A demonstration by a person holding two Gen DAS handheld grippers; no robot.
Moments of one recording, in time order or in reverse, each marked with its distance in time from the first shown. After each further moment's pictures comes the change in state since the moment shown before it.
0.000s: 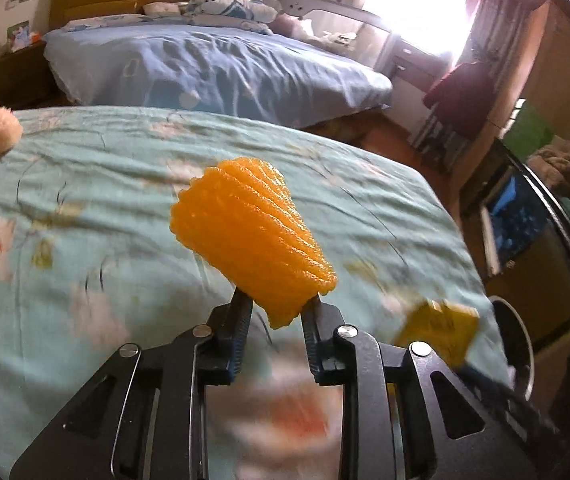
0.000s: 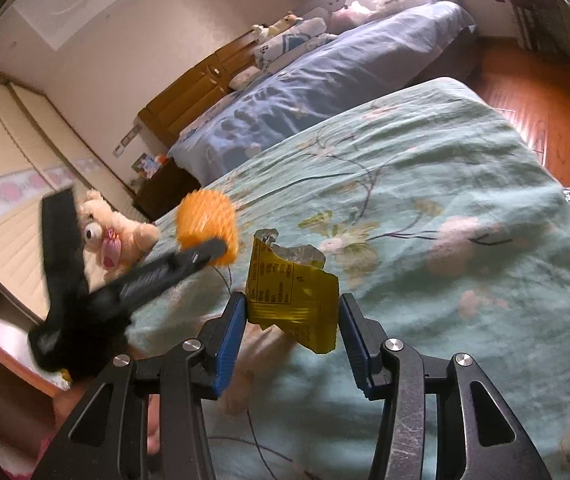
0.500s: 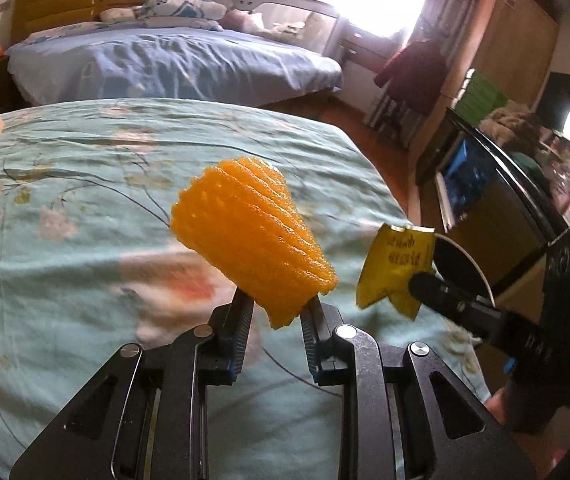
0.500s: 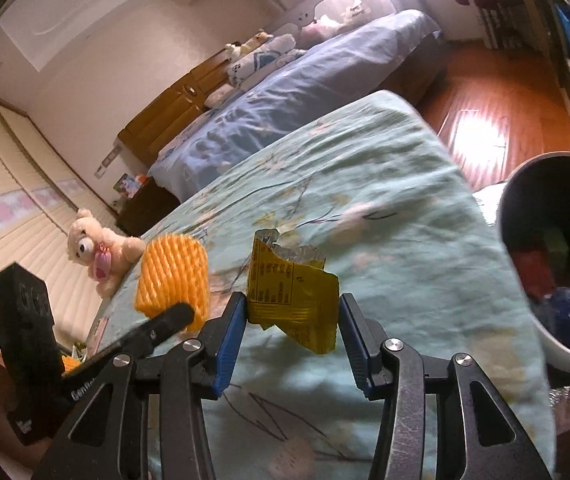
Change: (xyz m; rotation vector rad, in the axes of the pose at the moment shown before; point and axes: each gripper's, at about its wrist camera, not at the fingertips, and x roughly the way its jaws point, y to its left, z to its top) left arm -0.047 -0.062 -0.062 0.107 0.024 -0.108; right arm -0.059 -0.027 -0.015 0.056 -0.059 -0.081
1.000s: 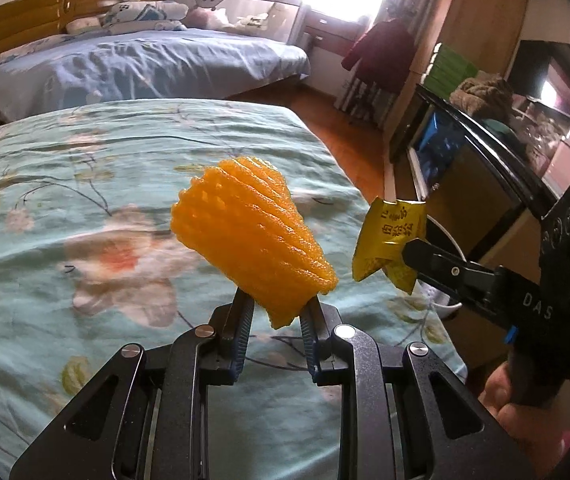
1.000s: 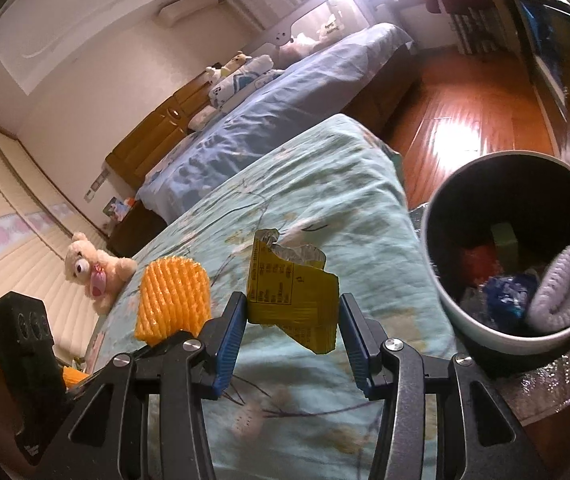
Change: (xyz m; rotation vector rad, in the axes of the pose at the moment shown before) left arm -0.006 -0.053 -0.018 0.098 0.027 -0.051; right arm -0.041 -0.031 -0.004 0.060 -0.059 -0.035
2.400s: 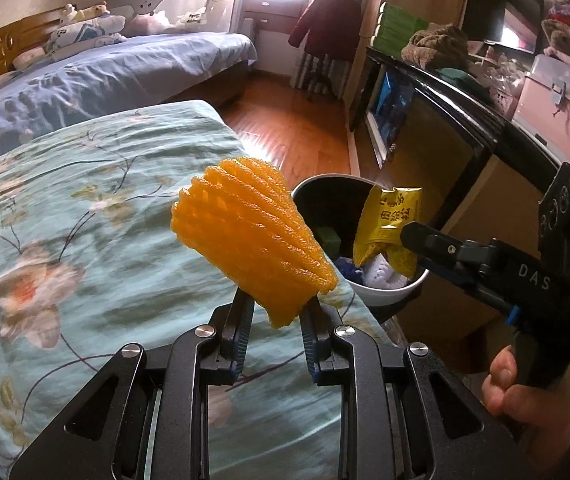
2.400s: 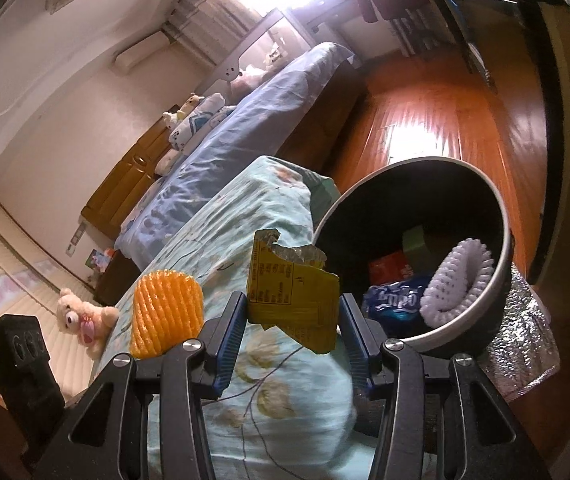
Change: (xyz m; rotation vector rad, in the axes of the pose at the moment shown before) left arm 0.027 -0.092 0.001 0.183 0.049 -0.056; right arm -0.057 -0.075 0.004 0.156 -0.104 -0.071
